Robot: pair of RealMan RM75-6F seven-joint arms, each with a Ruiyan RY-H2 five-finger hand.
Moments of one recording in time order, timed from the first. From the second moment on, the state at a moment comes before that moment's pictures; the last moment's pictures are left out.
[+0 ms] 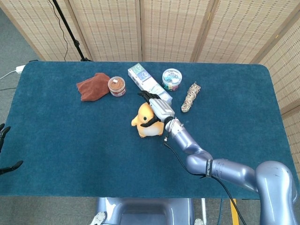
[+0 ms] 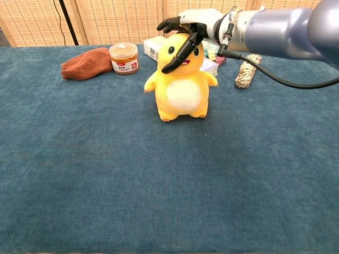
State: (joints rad) left arm -0.07 -1.11 -0.05 -1.46 1.50 1.51 -0.22; right arm 1.12 -1.63 0.36 -1.24 -0.79 0.67 0.03
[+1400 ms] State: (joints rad) left arm -0.06 -1.11 -0.04 -1.46 1.52 1.52 -0.25; right arm 0.93 -1.40 0.44 -1.63 -0.88 0.96 -0.02
